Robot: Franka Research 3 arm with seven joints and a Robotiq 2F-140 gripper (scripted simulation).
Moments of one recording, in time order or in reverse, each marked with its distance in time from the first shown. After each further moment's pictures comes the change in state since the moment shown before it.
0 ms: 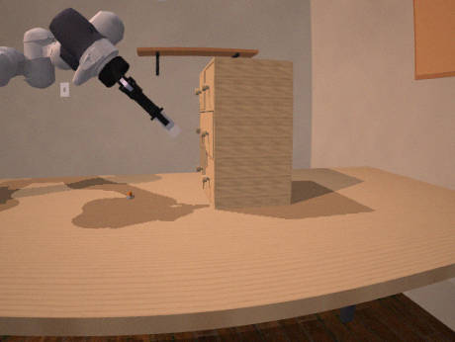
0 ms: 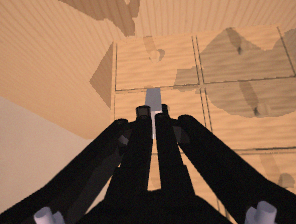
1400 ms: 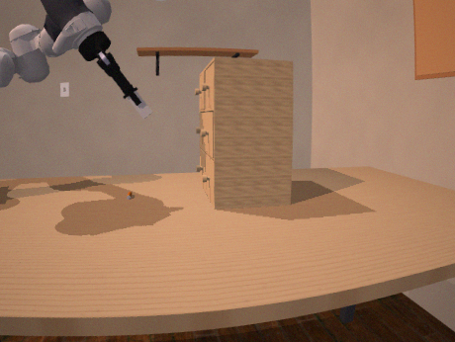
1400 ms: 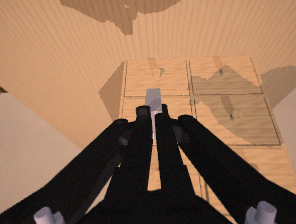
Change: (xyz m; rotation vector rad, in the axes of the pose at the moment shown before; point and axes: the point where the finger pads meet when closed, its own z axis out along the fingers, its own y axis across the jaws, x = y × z) arm 0.013 0.000 -0.081 0.000 0.135 -0.057
